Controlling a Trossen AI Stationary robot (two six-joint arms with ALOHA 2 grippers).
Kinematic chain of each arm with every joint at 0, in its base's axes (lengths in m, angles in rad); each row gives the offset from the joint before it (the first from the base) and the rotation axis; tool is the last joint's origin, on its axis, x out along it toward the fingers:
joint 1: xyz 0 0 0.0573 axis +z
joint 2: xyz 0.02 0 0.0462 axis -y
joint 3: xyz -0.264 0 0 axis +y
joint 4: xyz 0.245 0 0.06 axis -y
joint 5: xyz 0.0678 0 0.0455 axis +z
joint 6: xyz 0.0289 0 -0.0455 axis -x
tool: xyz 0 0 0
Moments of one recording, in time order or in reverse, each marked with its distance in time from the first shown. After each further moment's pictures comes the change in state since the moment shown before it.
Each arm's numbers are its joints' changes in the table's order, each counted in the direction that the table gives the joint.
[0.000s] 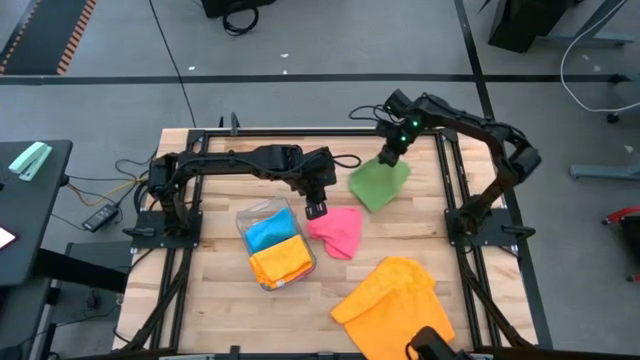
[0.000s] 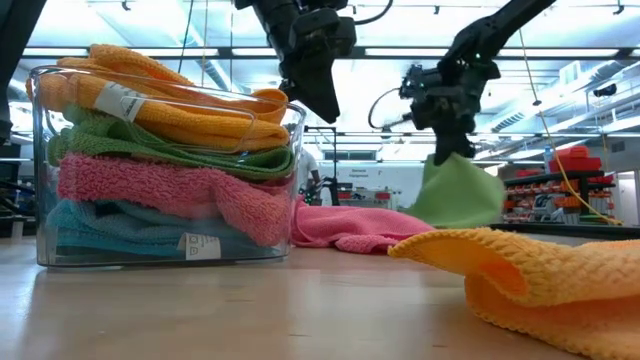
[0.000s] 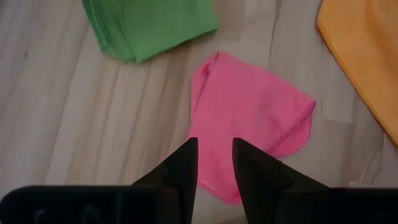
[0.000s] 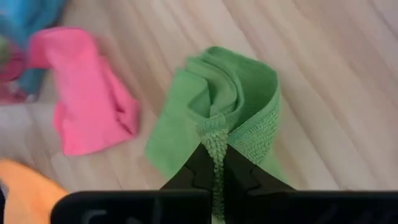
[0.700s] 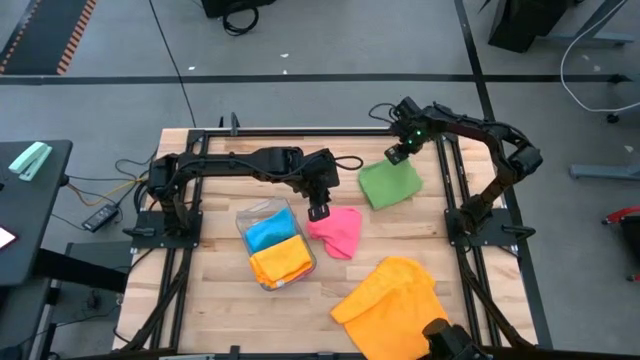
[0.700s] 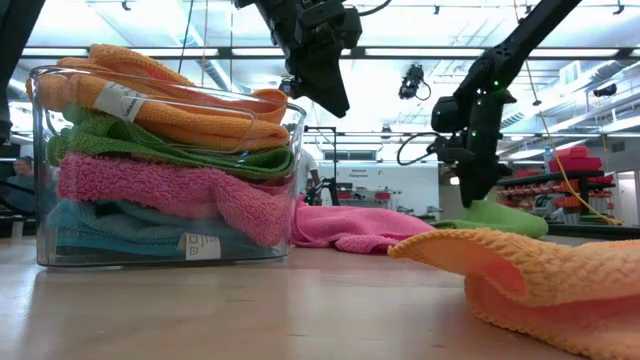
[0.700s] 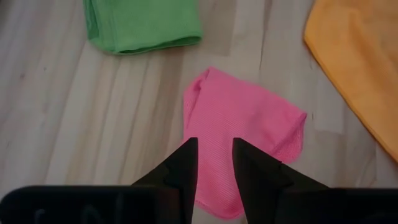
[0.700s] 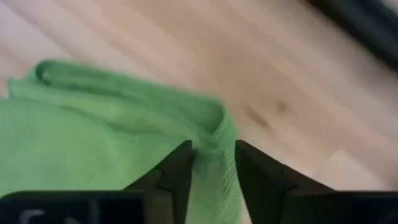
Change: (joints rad) left arm -0.021 0.000 0.000 0.055 0.000 -0.008; right arm -0.120 -0.004 0.209 0.213 -0.383 -0.185
